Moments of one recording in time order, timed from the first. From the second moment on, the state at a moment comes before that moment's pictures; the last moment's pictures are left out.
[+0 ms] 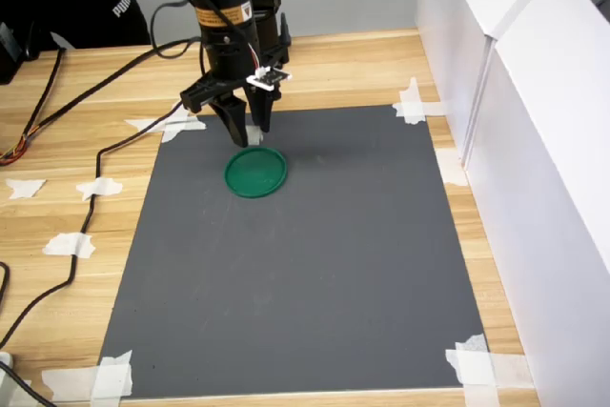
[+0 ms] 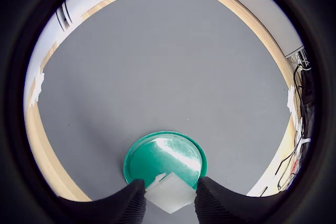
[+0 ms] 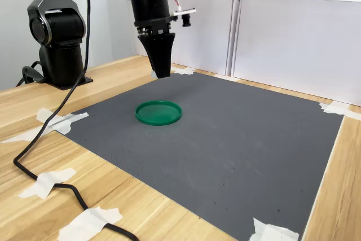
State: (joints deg) arm 5.3 78.5 -46.9 -0.5 40.1 -45.7
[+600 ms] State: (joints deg) arm 5.3 85.9 -46.1 0.0 36.4 -45.6
